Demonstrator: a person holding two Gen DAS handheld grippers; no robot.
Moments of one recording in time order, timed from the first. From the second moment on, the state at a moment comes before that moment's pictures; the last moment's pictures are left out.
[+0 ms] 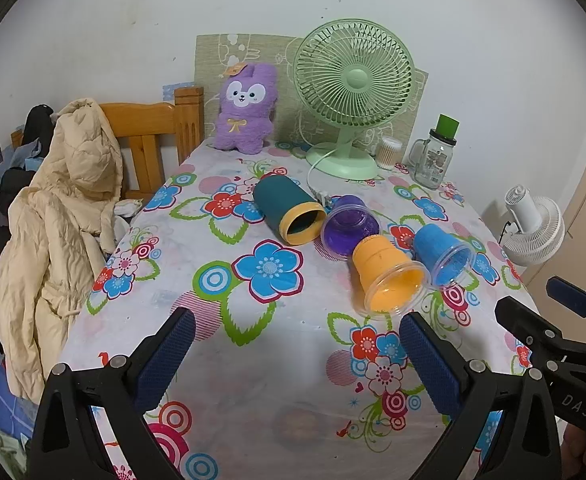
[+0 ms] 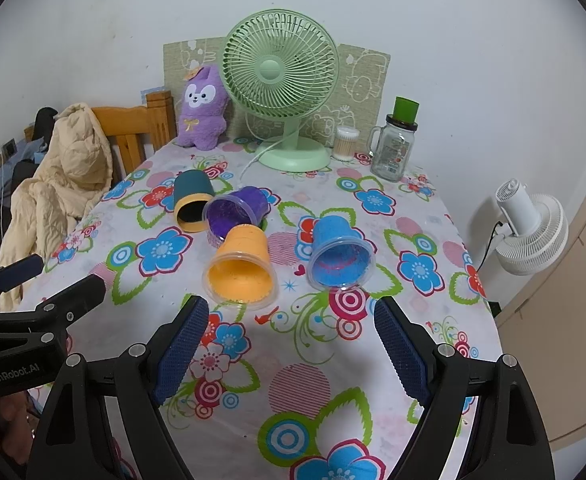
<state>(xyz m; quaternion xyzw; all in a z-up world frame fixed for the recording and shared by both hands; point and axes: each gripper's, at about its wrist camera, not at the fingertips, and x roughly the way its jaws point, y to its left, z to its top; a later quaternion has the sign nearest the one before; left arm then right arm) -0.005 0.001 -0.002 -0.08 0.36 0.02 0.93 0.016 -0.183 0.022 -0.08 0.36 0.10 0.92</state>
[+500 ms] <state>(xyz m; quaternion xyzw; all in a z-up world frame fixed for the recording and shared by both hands) -0.001 0.006 -0.019 -0.09 0.38 0.02 0.92 0.035 -0.197 -0.003 -0.06 0.40 0.08 0.91</state>
